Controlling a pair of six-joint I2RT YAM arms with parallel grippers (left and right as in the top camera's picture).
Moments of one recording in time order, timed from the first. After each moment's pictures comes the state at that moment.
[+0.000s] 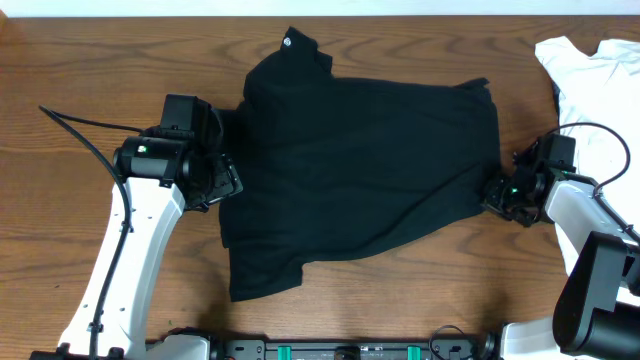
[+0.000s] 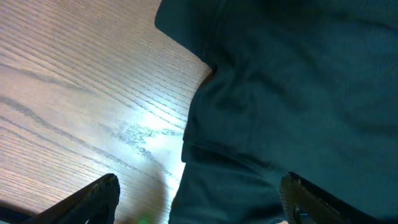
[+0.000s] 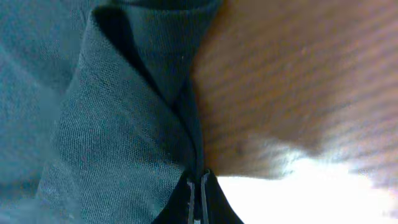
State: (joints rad) left arm -0.11 1.38 1.22 -1.21 -0.08 -0.51; right arm -0.25 1.65 0.83 -0.56 -0.26 0.30
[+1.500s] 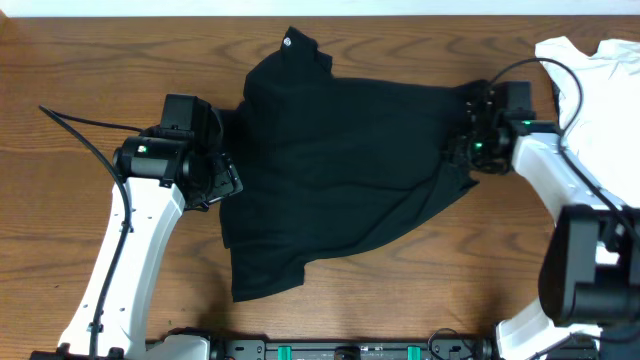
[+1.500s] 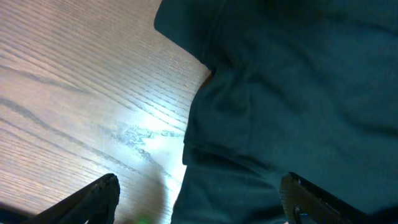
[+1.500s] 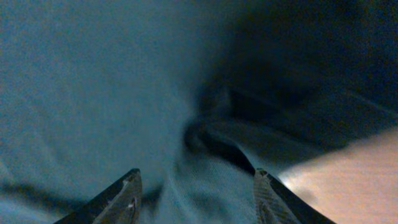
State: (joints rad) left arm -0.11 1.38 1.22 -1.20 -0.08 -0.51; right arm -0.04 1.77 1.14 -0.63 -0.25 0.19
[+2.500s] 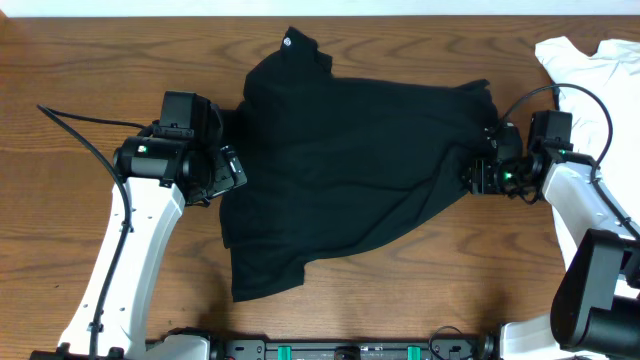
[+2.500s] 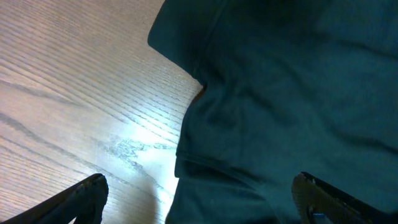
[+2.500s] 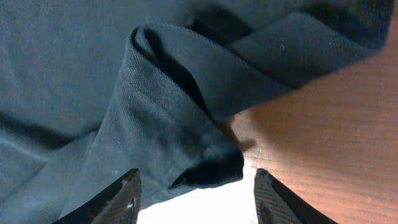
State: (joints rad) left arm -0.11 1.38 1.22 -1.15 -0.09 -0.52; right arm -0.19 1.67 0.94 -0.54 -0.37 -0.17
